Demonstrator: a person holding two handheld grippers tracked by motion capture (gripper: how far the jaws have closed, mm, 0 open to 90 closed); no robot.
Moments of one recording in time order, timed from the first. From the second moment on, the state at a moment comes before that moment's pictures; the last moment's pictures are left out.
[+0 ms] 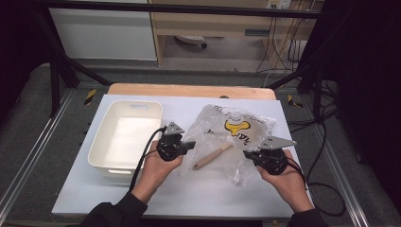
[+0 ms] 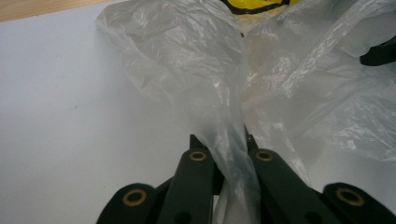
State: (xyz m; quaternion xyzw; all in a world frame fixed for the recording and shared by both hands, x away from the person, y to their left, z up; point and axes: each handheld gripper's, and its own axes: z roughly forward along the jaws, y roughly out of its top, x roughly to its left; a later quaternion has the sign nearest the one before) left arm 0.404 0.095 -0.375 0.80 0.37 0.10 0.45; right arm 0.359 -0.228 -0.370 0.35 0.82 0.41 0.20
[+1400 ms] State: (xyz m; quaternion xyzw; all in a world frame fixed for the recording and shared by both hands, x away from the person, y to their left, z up) left arm 0.394 0.096 -0.393 0.81 0.37 0.09 0.44; right arm 0.333 -0.194 -0.438 0.36 0.85 0.35 0.14
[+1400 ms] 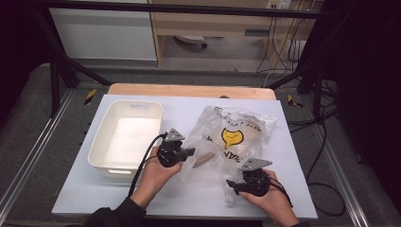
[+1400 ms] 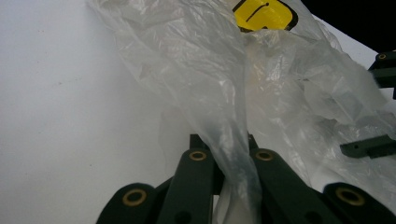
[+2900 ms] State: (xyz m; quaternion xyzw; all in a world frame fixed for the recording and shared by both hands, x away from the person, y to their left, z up) left arm 0.392 0.098 -0.394 0.81 0.37 0.08 0.44; right arm 0.338 -0.171 -0.443 0.37 0.87 0.30 0.13
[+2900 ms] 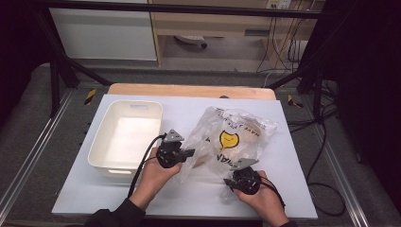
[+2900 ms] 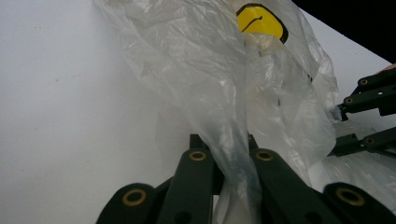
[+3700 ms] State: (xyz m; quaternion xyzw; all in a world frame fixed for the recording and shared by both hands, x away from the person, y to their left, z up) left arm 0.402 0.106 -0.369 0.81 0.37 0.10 0.45; right arm 0.344 -0.181 -0.395 0.32 0.87 0.33 0.16
